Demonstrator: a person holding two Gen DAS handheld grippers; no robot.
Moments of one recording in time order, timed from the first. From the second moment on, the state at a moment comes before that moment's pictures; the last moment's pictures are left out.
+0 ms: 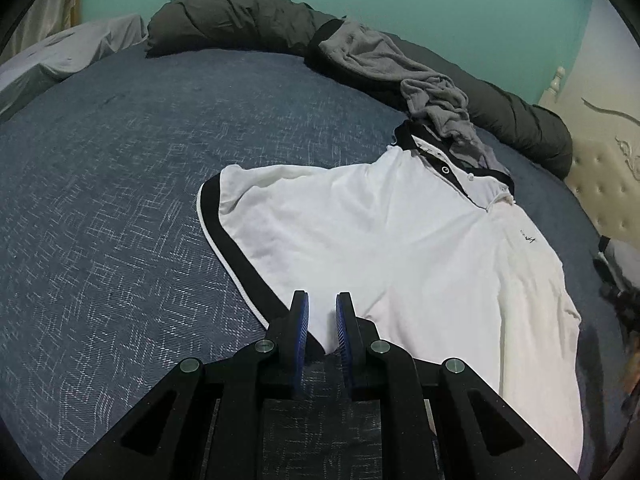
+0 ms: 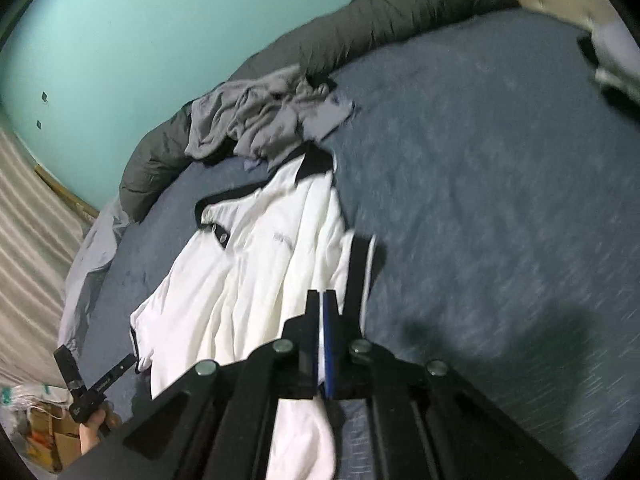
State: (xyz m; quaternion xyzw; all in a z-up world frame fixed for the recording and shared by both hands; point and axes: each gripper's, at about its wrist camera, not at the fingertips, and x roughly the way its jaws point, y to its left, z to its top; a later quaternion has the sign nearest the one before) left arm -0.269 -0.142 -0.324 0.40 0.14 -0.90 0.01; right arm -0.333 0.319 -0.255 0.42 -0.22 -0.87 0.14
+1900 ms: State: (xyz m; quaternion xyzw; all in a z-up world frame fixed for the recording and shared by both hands) left arm -0.276 -0.152 -0.330 0.40 0.16 -0.90 0.01; right arm -0.400 0.399 -0.276 0.44 -0.23 -0.87 -0.01
